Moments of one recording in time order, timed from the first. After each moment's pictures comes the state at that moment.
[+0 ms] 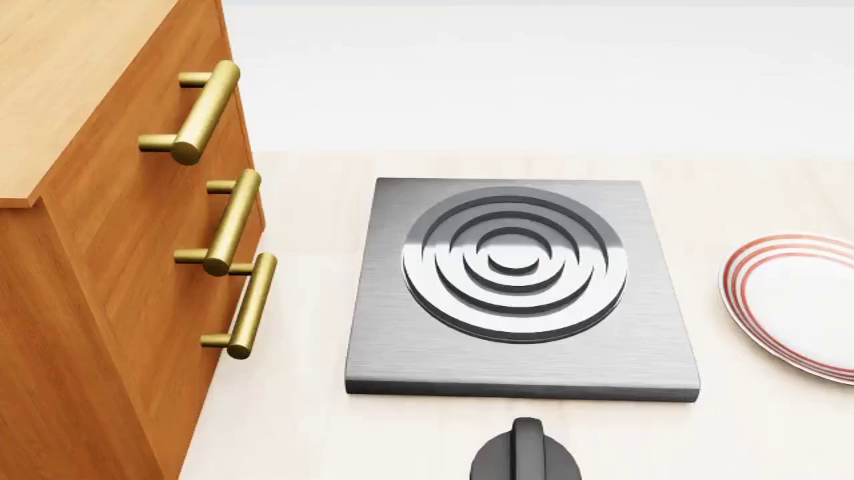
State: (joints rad) left arm 0.00 -1.39 -0.01 1.01 -0.56 0.18 -1.13; right arm -0.10 0.93 0.57 -0.25 0.58 1.10 -0.28
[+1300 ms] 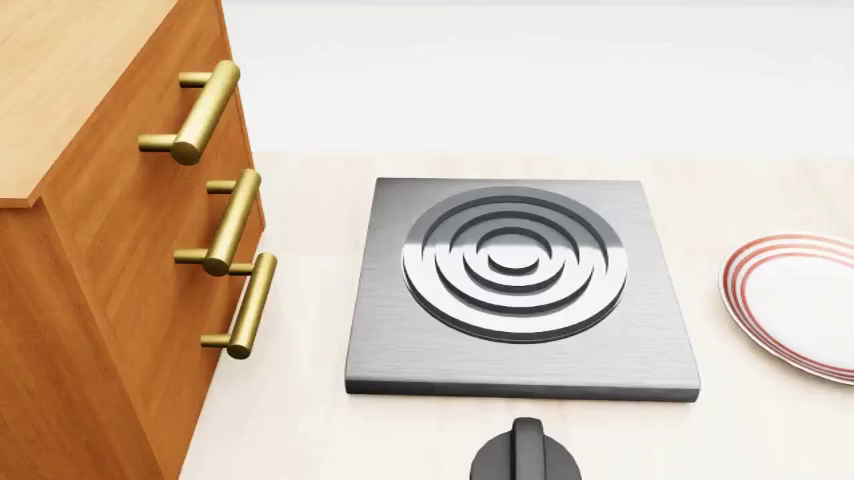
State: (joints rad) left arm 0.00 -1.37 -0.02 1.01 -0.56 0.16 -1.11; right arm 0.09 0.86 0.31 -0.01 0.49 1.05 -0.17
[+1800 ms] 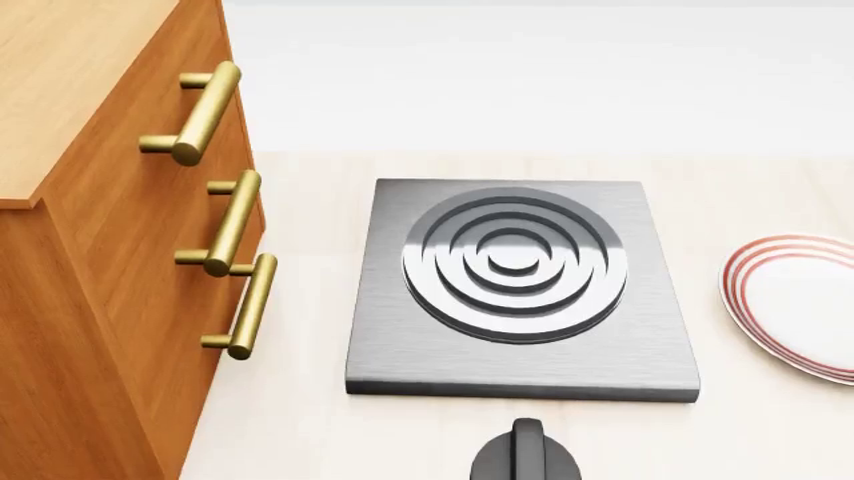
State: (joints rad) left arm -0.01 -1.36 -0.02 1.01 -0.56 0.15 -1.11; right arm 0.13 0.83 0.26 0.08 0.40 0.99 -0.12
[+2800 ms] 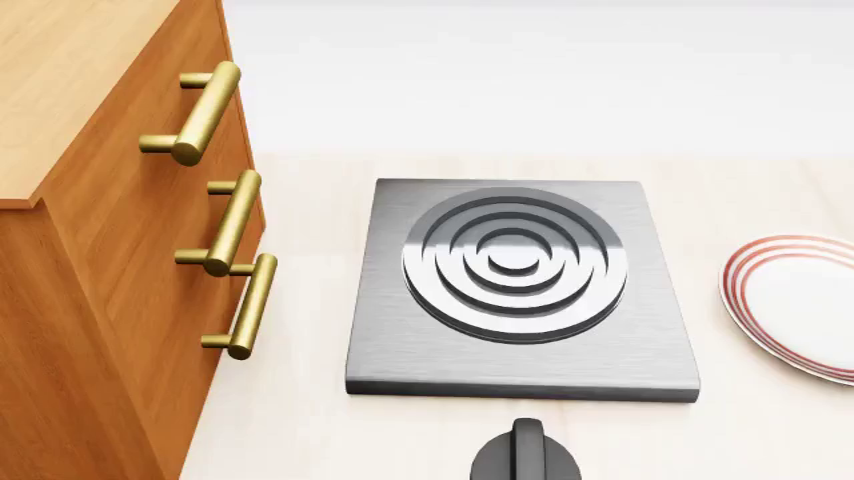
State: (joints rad) left arm -0.02 -1.34 -0.01 1.01 -0.56 0.14 -1.10; right arm 0.34 1.01 0.19 -0.20 0.53 0.98 -0.27
